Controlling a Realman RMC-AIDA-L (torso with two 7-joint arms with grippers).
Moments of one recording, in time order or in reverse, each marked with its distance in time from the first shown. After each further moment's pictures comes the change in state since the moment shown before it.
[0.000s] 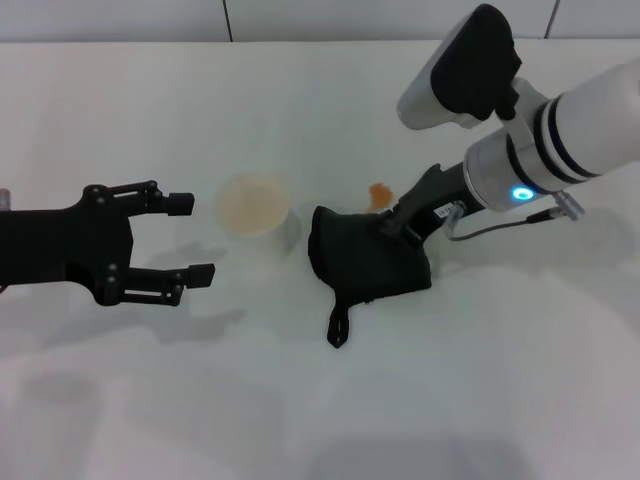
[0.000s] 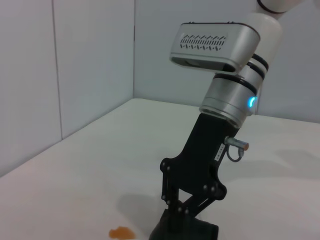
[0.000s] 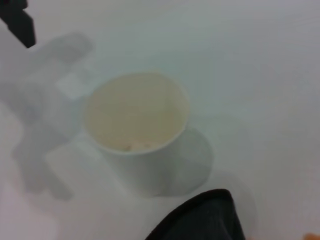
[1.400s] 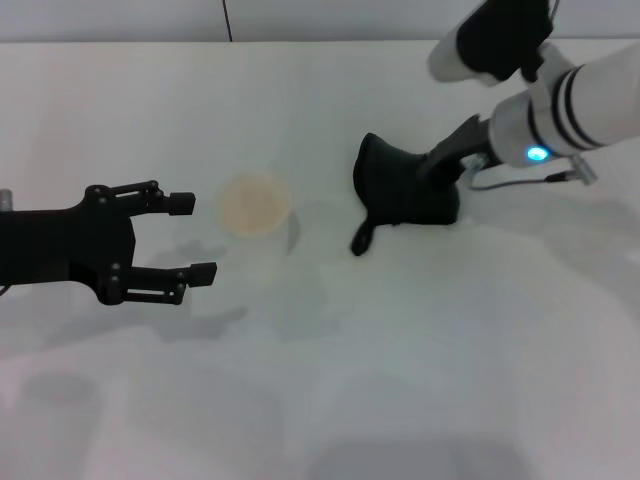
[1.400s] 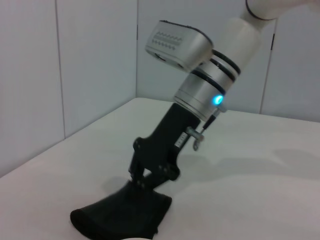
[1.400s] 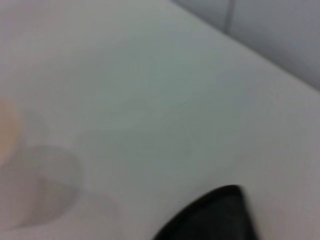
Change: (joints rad) left arm 0.001 -0.004 -0.002 0.003 -0.003 -0.013 0.000; right arm 0.057 0.000 0.076 0.166 -0.098 0.201 0.039
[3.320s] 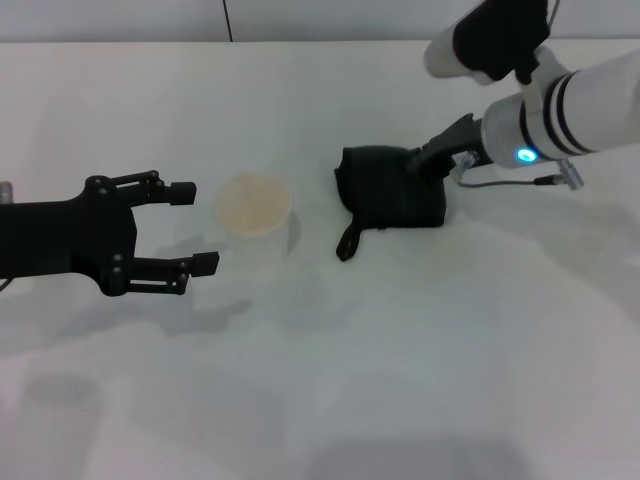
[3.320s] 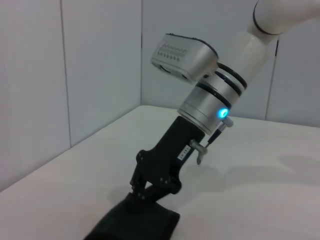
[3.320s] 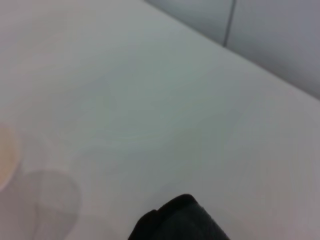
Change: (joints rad) left arm -0.001 -0.003 0.000 -0.001 -0.028 -0.001 0.000; right arm -0.011 -0.007 -0.060 0.013 0.057 0.092 0.056
